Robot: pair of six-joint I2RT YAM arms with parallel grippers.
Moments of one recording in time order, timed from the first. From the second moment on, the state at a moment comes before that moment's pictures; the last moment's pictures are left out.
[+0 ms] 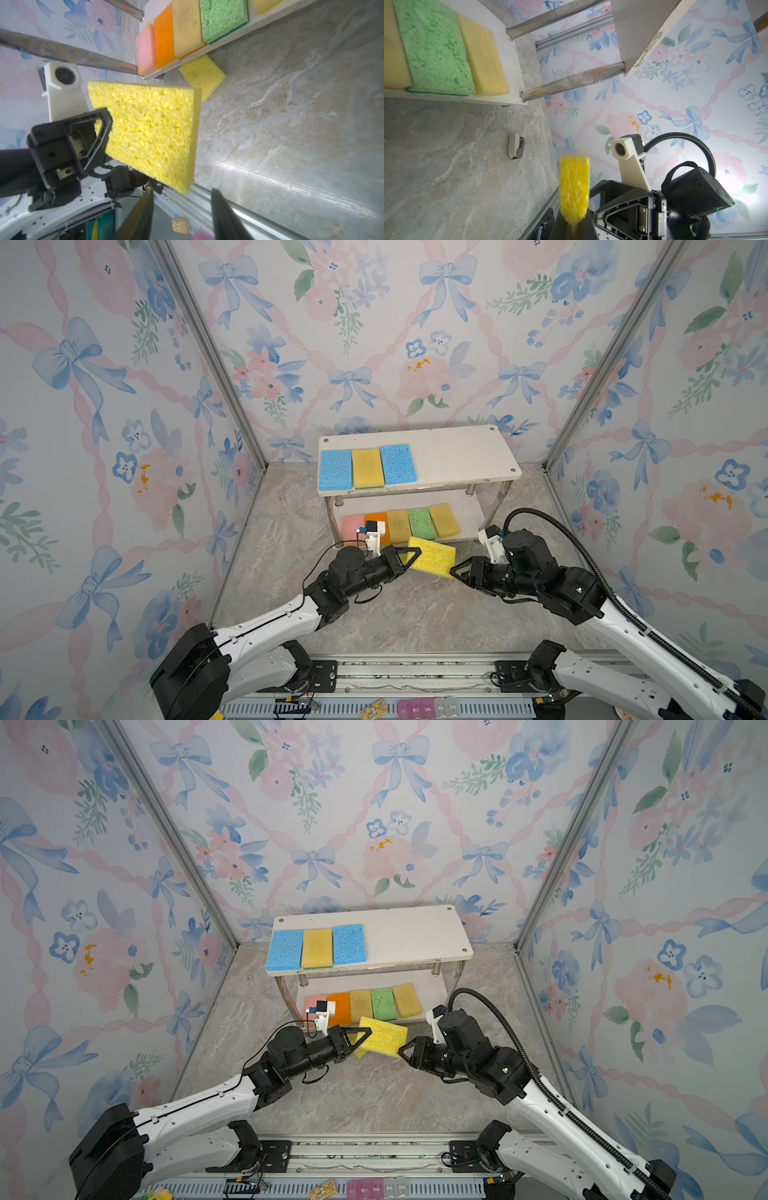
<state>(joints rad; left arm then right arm) -0.77 1.08 0.50 0.49 0.29 -1.25 0.74 0.87 0.96 -0.79 -0.23 0.91</state>
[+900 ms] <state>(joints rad) -0.66 1.18 0.63 0.48 0.87 -1.20 0.65 1.07 1.25 -1.12 -0.51 0.36</state>
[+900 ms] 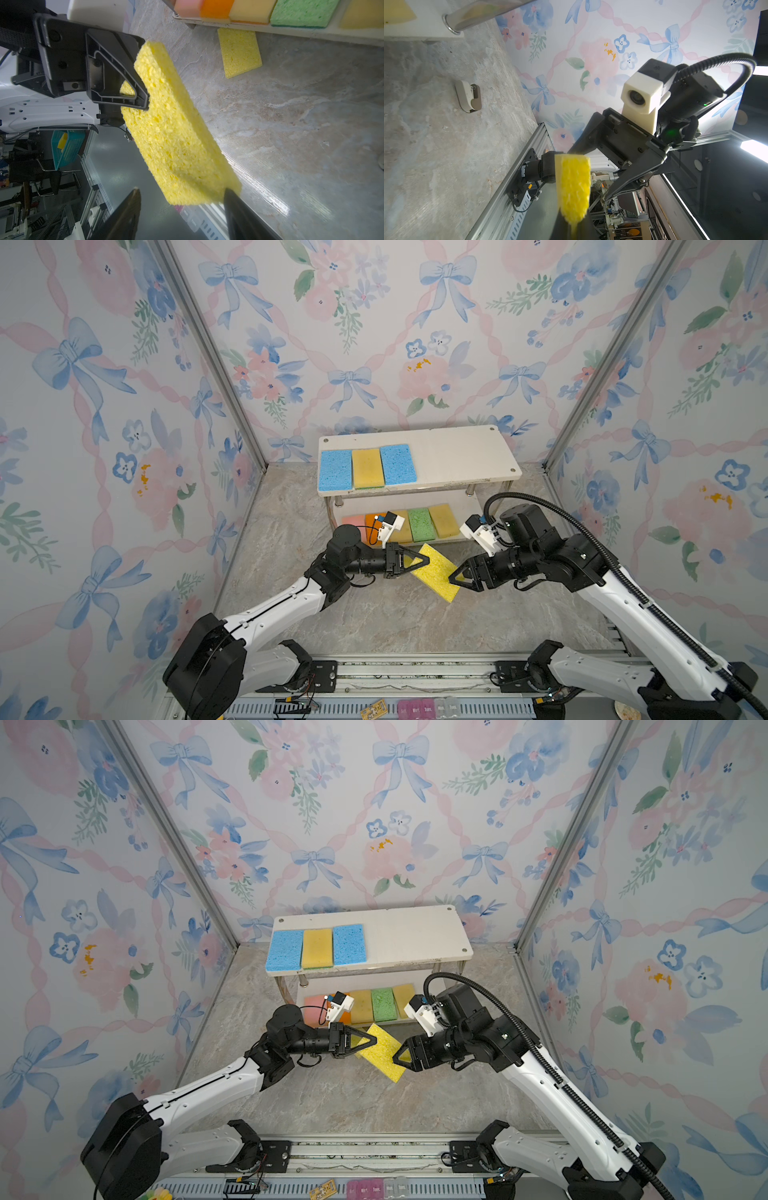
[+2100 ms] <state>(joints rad) -0.68 1.20 0.64 0.48 0.88 -1.20 0.65 1.09 1.26 -1.11 -0.43 0.35</state>
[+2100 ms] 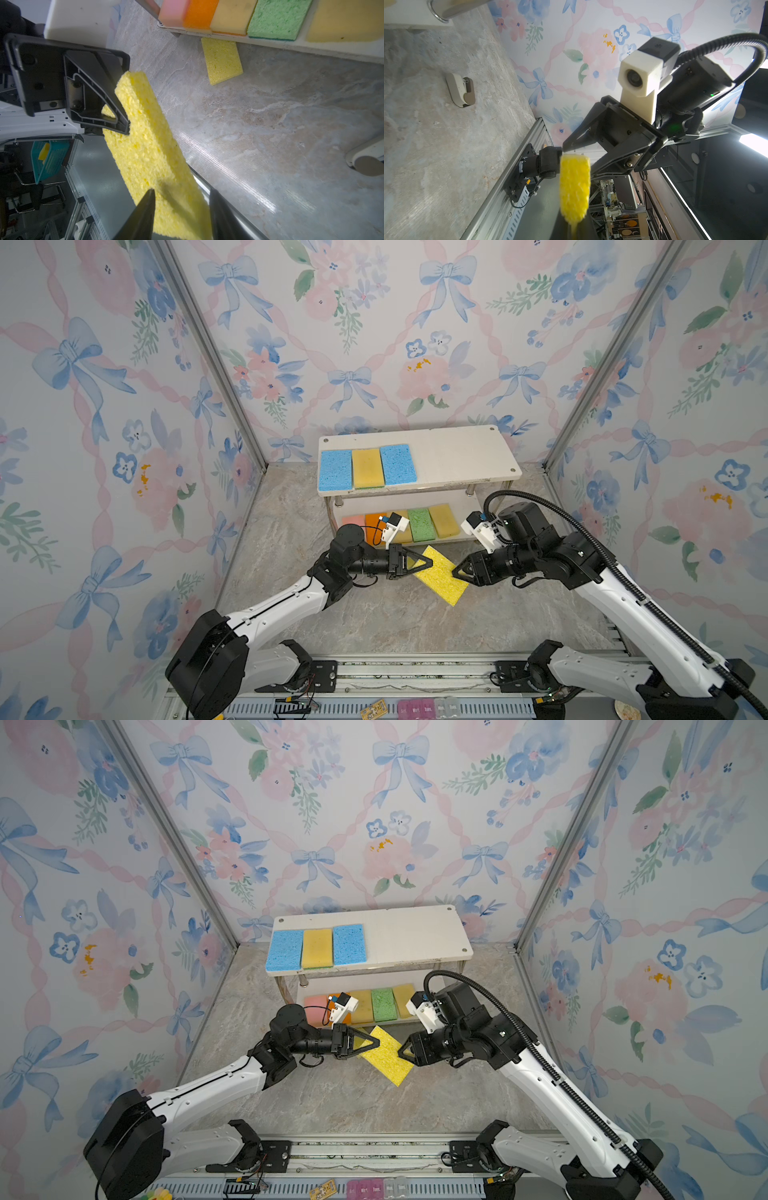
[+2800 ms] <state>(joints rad) -0.68 1.22 0.65 0.48 0.87 -1.19 0.65 1.08 1.28 -1.14 -0.41 0.33</state>
